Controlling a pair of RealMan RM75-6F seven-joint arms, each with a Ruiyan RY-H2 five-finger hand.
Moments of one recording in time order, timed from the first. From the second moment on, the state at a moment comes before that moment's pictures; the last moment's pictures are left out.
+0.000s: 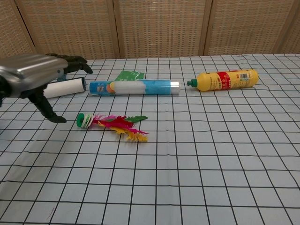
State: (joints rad) left arm -0.58 -1.51 -0.23 -1.87 1.01 1.15 0.97; right arm 0.05 -1.01 0.06 -1.72 -1.44 1.42 0.16
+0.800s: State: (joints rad) left arm -0.97 -1.91 -0.30 -1.52 0.66 1.17 1.24; right arm 0.06 -1.00 0.07 -1.67 -1.40 1.37 0.24
